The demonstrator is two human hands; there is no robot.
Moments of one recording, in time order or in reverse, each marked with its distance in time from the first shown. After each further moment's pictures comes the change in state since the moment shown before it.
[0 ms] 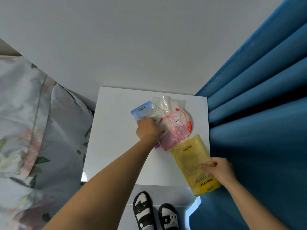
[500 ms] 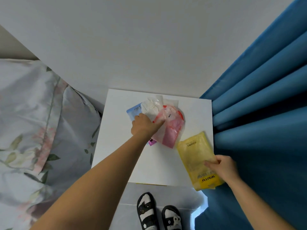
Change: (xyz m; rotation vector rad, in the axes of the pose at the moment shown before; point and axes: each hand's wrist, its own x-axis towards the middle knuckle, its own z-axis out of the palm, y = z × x) left_hand -0.006 -0.014 -0.051 -0.143 -0.056 -0.097; right_hand 0.010 -0.001 0.000 -0.011 0.073 -0.028
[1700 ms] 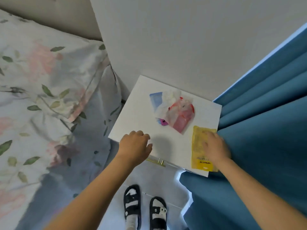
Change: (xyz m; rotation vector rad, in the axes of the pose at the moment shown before) left_hand -0.187 -0.110 -0.034 0.435 0.075 0.334; right_hand -0.052 -0.071 -0.018 -0.669 0.098 -0.447
